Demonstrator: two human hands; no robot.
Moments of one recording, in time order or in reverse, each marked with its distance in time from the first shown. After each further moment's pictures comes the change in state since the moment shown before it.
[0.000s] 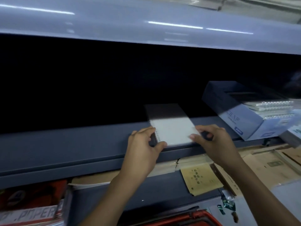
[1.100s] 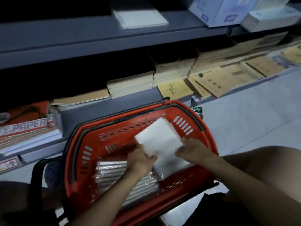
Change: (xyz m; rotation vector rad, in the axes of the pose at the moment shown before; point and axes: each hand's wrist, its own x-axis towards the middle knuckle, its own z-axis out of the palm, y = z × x) left_hand -0.284 -0.137 0.111 0.257 -0.593 -0.489; right_hand -0.300 0.105 0.033 -0.382 -0.718 0.523
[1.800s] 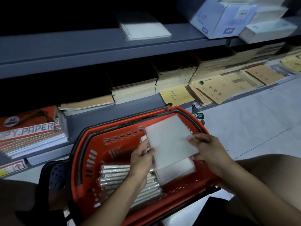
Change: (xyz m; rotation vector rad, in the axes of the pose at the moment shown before) left_hand -0.028 0.024 -0.013 -1.068 -0.002 -0.046; right_hand -0.038 0.000 -0.022 1.023 0.231 0.029
